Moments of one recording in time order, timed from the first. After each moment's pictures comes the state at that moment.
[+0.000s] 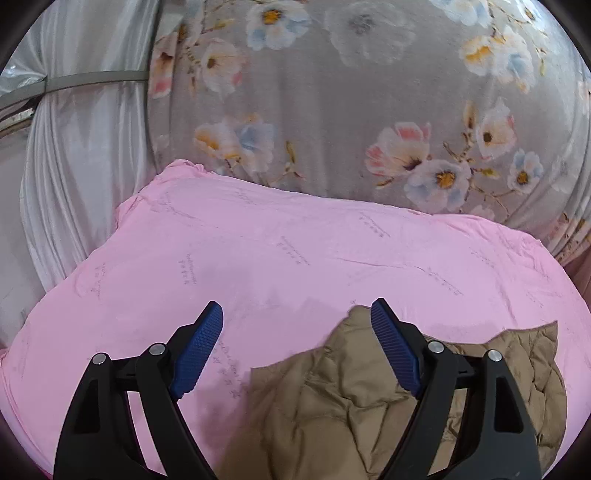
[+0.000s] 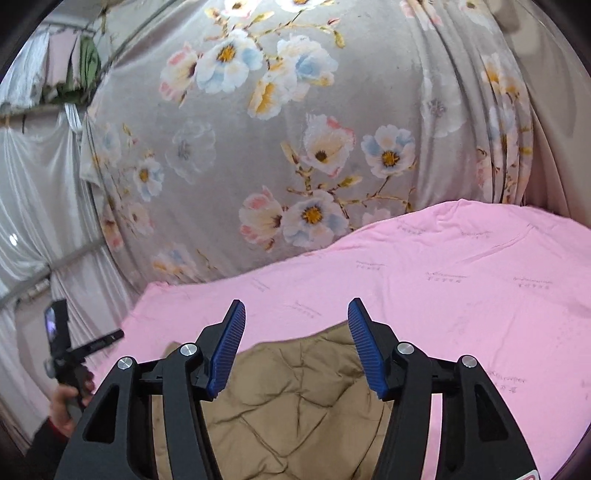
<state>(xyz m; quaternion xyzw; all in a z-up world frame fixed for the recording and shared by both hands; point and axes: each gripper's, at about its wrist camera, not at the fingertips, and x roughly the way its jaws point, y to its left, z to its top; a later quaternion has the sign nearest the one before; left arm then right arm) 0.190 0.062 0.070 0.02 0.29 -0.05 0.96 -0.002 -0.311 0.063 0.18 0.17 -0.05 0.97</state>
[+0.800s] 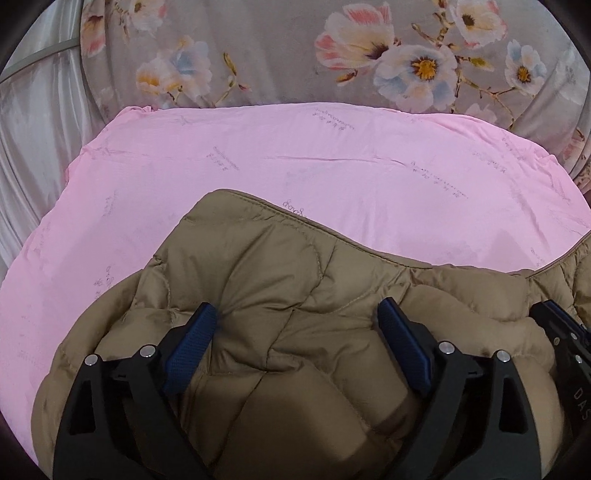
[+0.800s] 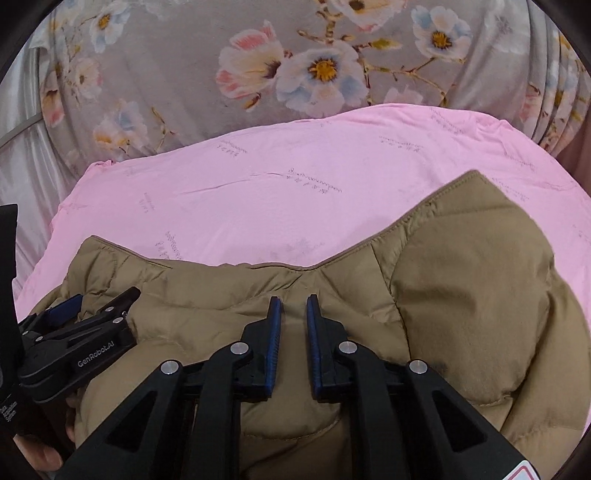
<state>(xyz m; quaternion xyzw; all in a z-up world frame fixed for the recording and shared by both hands) 0.228 -0.049 -0.082 0.08 0.39 -0.04 0.92 0.162 -0.232 -0.079 0.14 0.36 -0.07 0.92</state>
